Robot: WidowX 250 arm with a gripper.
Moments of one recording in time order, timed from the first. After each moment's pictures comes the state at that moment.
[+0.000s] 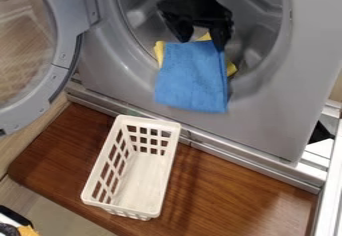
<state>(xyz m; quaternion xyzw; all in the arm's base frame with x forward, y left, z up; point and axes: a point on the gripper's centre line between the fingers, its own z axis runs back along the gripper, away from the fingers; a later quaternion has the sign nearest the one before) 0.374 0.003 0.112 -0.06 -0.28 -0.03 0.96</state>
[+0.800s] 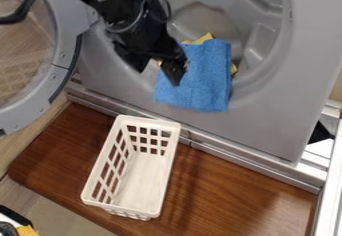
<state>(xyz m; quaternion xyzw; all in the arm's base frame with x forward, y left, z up) 0.290 0.025 0.105 -0.02 -0.27 -0.04 0.96</state>
